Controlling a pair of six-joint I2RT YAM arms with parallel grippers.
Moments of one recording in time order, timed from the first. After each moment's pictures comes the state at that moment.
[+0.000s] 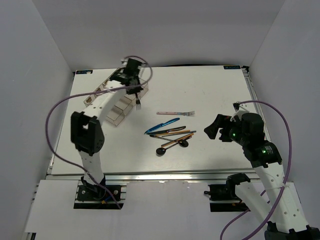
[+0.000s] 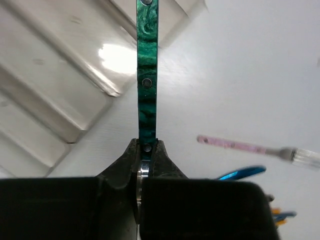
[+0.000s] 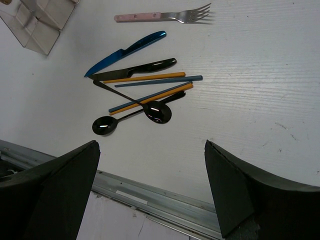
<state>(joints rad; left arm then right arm) -0.45 1.98 1.82 -0.76 -0.30 -0.48 0.26 0.66 0.82 -0.72 -0.23 0.38</state>
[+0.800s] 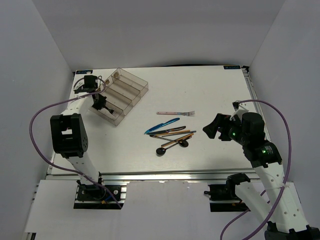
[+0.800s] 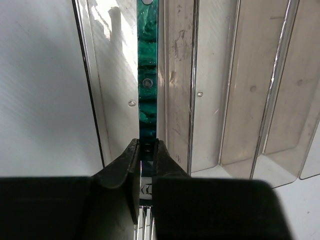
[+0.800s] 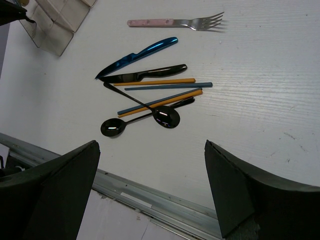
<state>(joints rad) 0.05 1.81 1.35 -0.55 -0.19 -0.91 0.26 0.66 0.82 -0.68 -0.27 0.38</state>
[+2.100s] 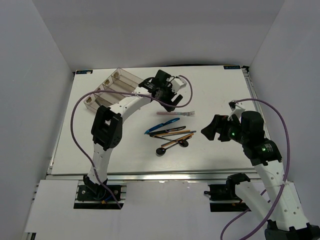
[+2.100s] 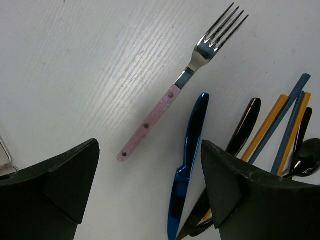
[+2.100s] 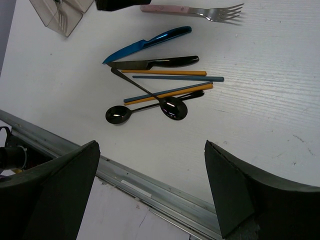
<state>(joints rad) -0.63 2.12 1.84 -0.60 0.19 0.28 0.26 0.68 0.84 -0.71 -0.34 0.33</state>
